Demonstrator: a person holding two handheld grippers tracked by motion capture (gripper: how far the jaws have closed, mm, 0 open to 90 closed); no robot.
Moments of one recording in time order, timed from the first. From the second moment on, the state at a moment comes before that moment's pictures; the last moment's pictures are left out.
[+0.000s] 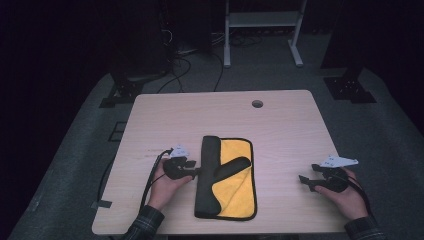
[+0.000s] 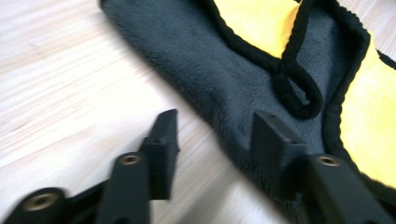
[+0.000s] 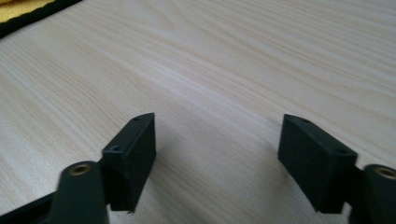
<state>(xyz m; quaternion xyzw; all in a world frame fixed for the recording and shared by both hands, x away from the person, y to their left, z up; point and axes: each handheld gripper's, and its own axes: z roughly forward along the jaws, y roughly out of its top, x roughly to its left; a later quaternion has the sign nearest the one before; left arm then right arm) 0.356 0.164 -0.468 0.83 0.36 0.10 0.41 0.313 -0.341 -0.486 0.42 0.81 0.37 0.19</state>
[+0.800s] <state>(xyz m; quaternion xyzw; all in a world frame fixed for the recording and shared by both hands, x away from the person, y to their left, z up) 0.320 0.217 -0.482 0.84 0.37 0.16 0.36 0.333 -0.304 -0.454 0.39 0.81 0.41 0.17</state>
